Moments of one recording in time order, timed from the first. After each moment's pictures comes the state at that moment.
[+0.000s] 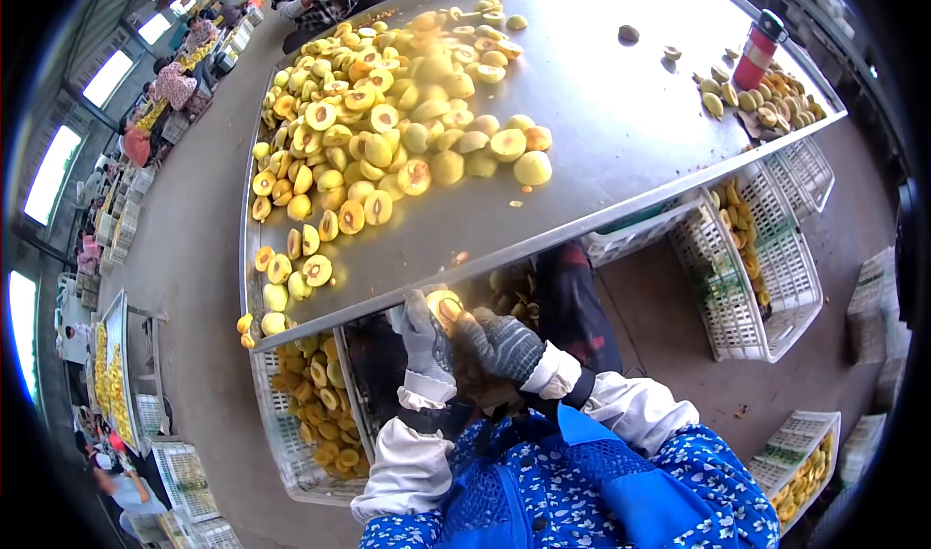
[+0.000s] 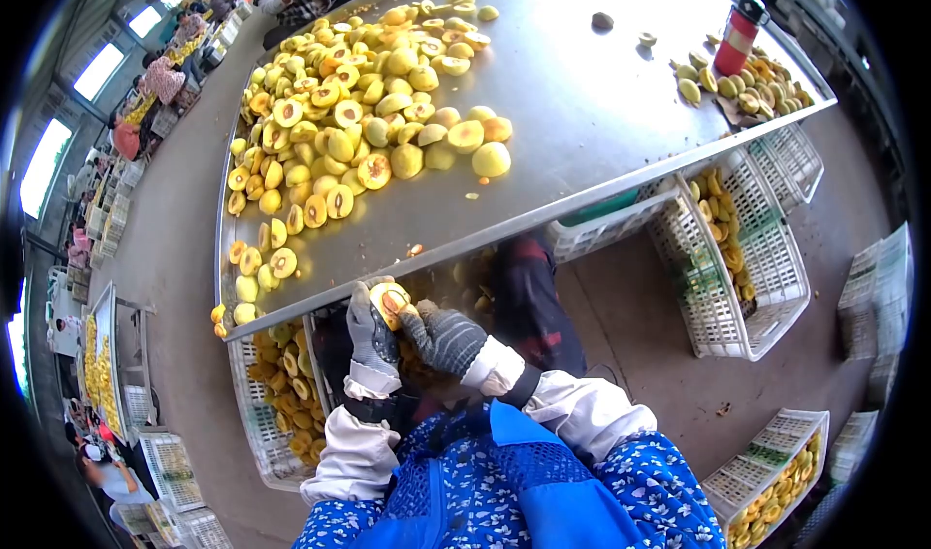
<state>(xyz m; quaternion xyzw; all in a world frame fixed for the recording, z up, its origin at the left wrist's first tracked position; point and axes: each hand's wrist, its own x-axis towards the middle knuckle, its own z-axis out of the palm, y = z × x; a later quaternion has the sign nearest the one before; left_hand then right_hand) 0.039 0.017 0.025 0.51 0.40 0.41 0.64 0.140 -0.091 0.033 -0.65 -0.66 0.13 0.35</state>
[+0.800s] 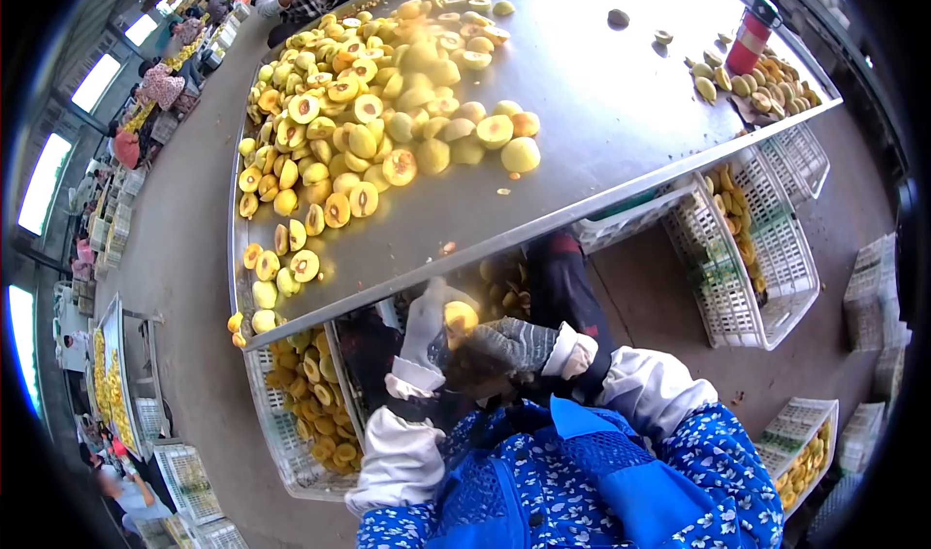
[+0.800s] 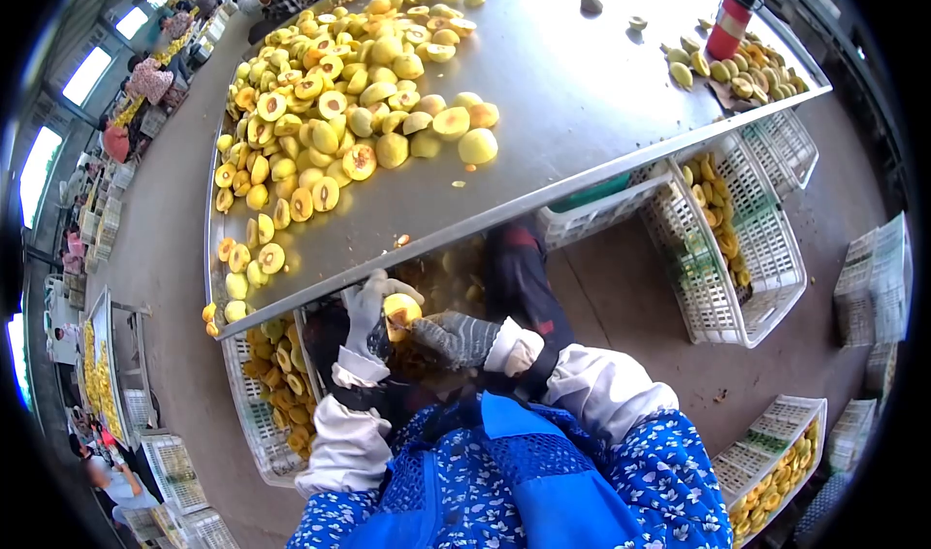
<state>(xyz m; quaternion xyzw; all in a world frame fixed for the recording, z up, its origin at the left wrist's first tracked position) 0.051 0.015 0.065 0.56 0.39 0.14 0.71 0.160 -0.110 0.023 -0.45 -0.39 0.63 0.49</state>
